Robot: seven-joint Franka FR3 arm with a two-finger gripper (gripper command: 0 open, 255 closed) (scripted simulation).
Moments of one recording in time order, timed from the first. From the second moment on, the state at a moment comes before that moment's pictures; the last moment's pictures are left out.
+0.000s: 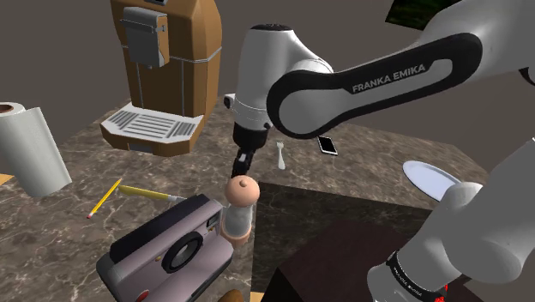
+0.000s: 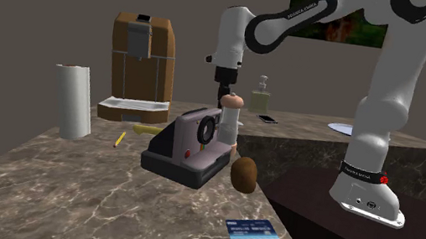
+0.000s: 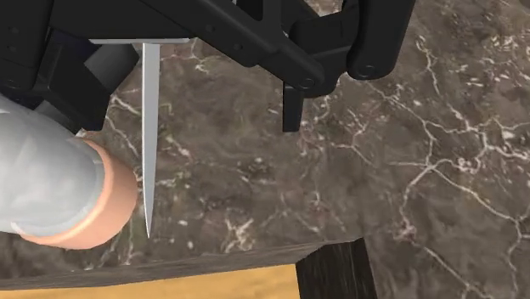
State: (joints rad) arm 0.24 -0.07 0.40 -2.21 0.00 2.15 -0.10
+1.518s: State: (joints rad) arm 0.32 0.22 0.43 -2.08 -0.16 2.32 -0.01
